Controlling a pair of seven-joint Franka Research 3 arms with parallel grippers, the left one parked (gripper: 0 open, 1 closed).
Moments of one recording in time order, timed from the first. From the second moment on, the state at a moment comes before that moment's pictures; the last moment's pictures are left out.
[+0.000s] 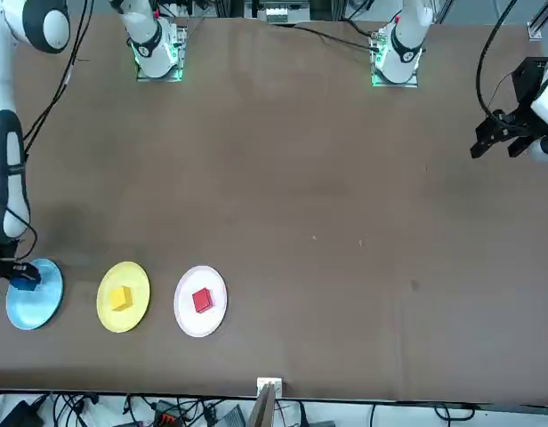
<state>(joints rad) -0.36 0.92 -0.05 -1.23 -0.04 2.31 -0.33</state>
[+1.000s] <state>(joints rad) -0.31 0.79 -0.04 -1.18 -0.04 2.14 -0.33</state>
